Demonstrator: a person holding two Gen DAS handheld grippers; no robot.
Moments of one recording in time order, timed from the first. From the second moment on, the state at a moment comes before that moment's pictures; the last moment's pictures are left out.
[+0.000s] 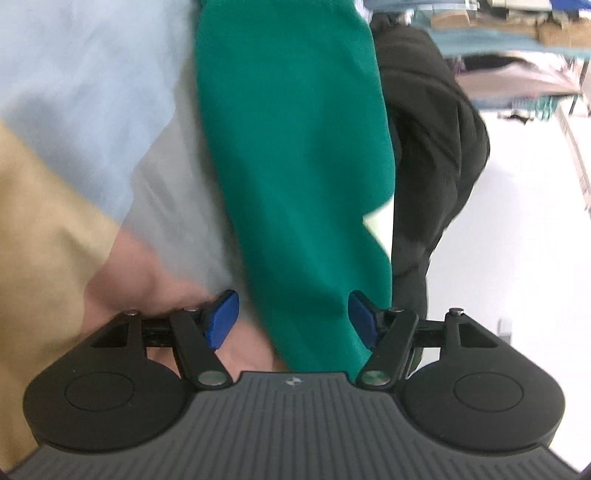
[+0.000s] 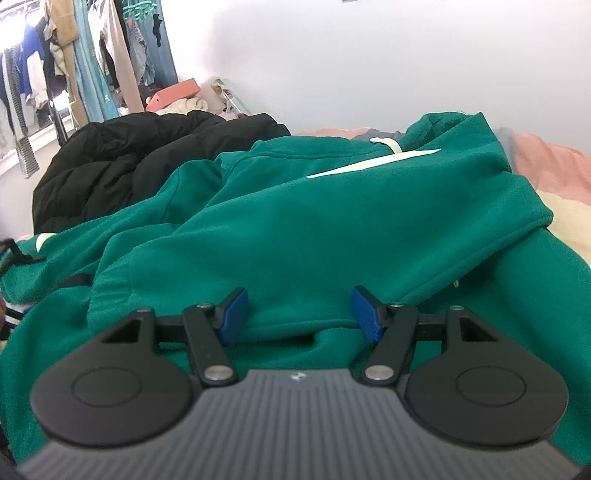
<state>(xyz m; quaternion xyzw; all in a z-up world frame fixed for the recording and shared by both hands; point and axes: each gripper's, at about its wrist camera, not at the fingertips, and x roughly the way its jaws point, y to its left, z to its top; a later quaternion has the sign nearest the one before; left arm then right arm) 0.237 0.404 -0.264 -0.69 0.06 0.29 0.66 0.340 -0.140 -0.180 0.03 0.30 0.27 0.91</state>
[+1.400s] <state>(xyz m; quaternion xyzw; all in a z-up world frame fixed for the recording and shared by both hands) 0.264 0.299 -0.066 -0.16 0.02 0.35 0.92 0.347 -0.136 -0.176 0.03 0.29 0.27 0.92</state>
